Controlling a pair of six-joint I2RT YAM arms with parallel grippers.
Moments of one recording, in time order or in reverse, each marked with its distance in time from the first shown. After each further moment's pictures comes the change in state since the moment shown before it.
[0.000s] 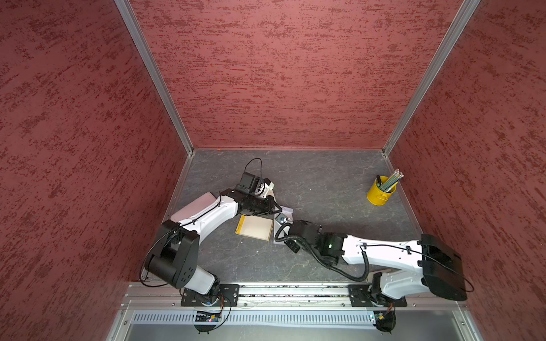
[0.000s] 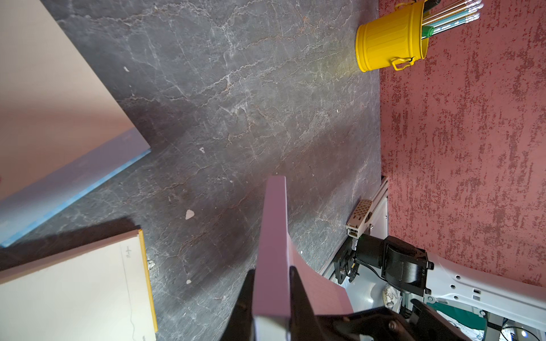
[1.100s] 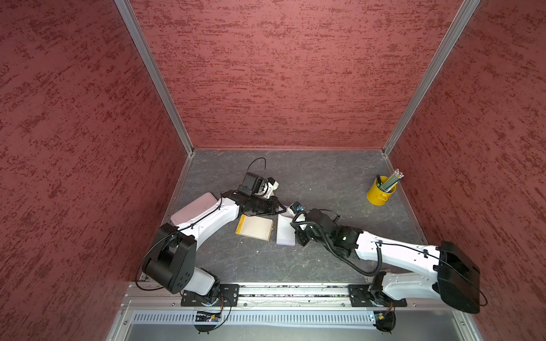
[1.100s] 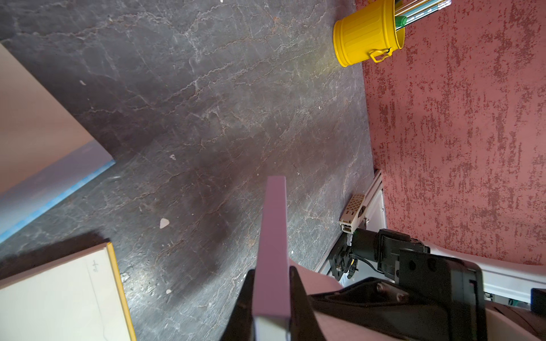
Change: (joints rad) left arm -0.052 -0.034 0.000 0.045 -0.006 -0.002; right arm -0.171 -0.129 -0.084 0.037 -0.254 0.097
